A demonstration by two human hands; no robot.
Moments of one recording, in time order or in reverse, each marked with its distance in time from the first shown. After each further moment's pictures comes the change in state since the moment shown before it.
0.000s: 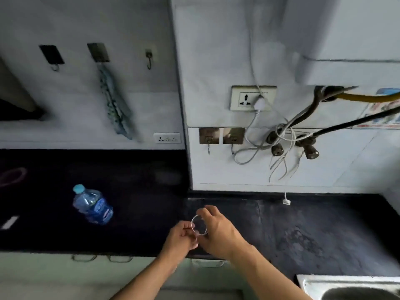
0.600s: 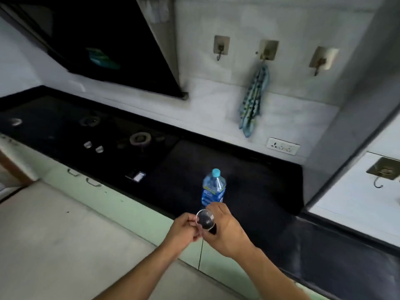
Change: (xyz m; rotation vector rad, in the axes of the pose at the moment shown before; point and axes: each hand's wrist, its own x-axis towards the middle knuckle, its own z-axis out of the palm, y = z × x) left_hand -0.041 -0.051 -0.381 -0.224 0.257 -0.017; right_hand 0.114 -0.304 0.199 0.145 -0.134 -0.321
